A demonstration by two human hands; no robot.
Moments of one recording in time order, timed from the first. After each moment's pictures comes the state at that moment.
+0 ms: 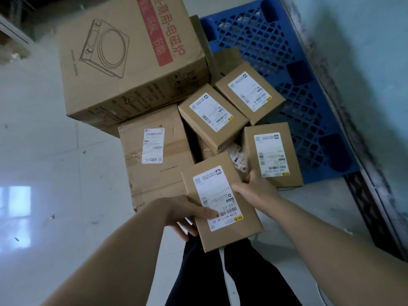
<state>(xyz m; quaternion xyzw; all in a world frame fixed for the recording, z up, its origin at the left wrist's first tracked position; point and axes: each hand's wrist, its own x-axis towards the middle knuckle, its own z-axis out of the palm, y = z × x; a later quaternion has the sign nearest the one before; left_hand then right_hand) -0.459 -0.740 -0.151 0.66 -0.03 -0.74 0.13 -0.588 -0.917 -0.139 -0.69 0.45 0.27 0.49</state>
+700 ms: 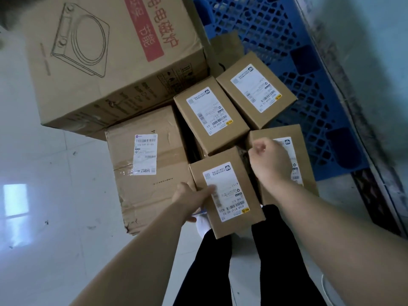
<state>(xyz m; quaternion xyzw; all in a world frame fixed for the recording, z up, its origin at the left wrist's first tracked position) -0.439 -0.786 -0.206 0.81 0.13 -0.53 0.24 -0.520 -0.968 -0.191 -0.77 0.53 0.02 0.34</state>
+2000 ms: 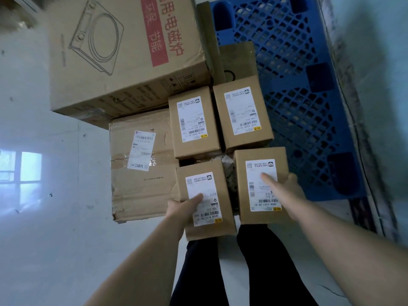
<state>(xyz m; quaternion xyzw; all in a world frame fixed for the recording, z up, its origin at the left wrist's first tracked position) -0.483 -0.816 -0.187 0.75 0.36 -0.45 0.33 -0.583 -1.040 -0.228 -0.60 0.61 0.22 0.47</state>
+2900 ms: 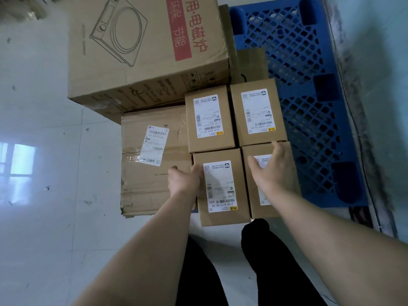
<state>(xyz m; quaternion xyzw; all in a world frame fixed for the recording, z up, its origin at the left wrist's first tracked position) -0.433 -0.813 -0.209 0.84 0.28 -0.28 0.36 -0.520 -0.987 -0.195 -0.85 0.45 0.04 0.27</state>
